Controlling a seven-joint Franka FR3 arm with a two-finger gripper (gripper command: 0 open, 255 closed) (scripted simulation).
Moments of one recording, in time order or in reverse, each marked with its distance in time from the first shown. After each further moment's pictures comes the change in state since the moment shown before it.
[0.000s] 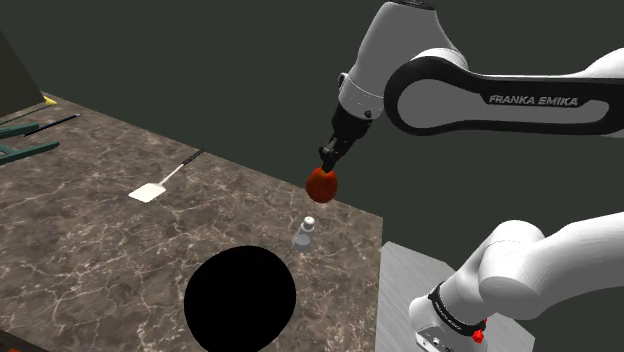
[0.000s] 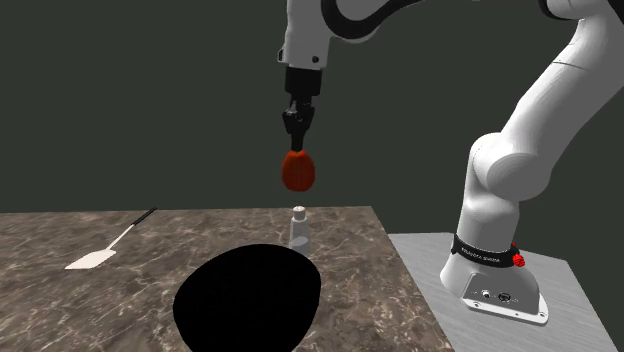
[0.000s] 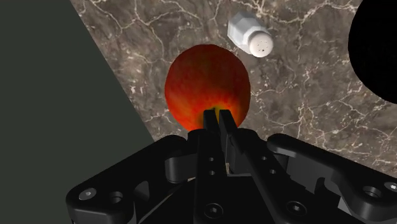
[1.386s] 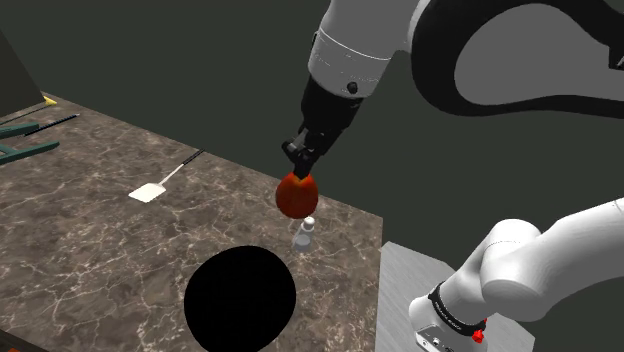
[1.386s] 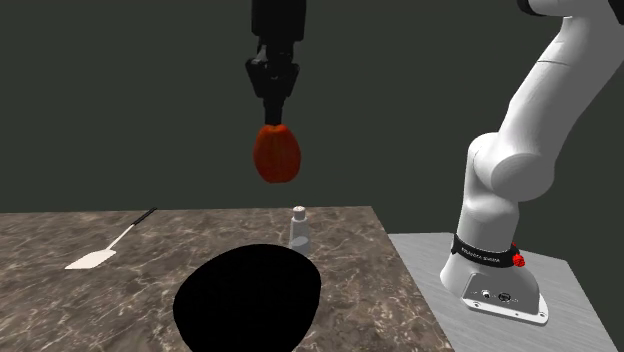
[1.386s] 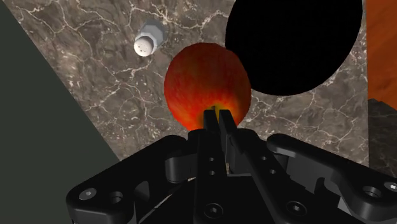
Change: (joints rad) arm 0.061 0.109 0.223 0.344 0.003 -0.227 0.303
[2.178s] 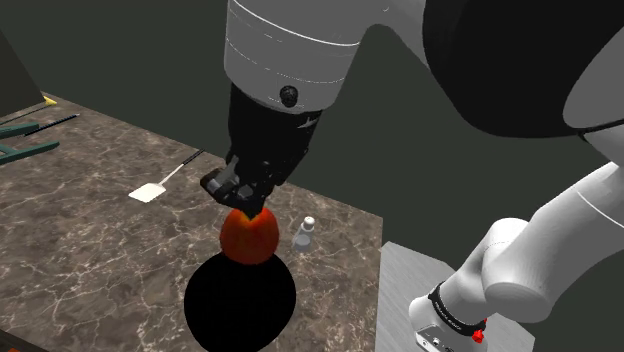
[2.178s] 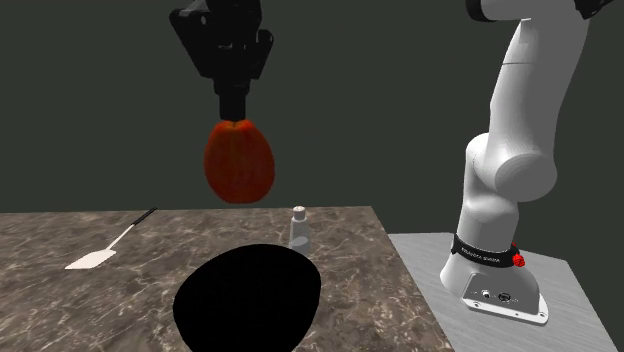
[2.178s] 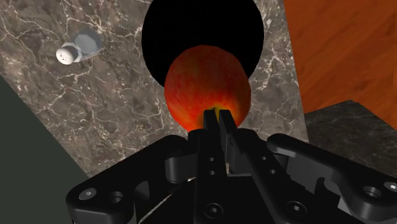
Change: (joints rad) arm 0.055 0.276 0.247 0.329 -0.150 -0.107 0.336
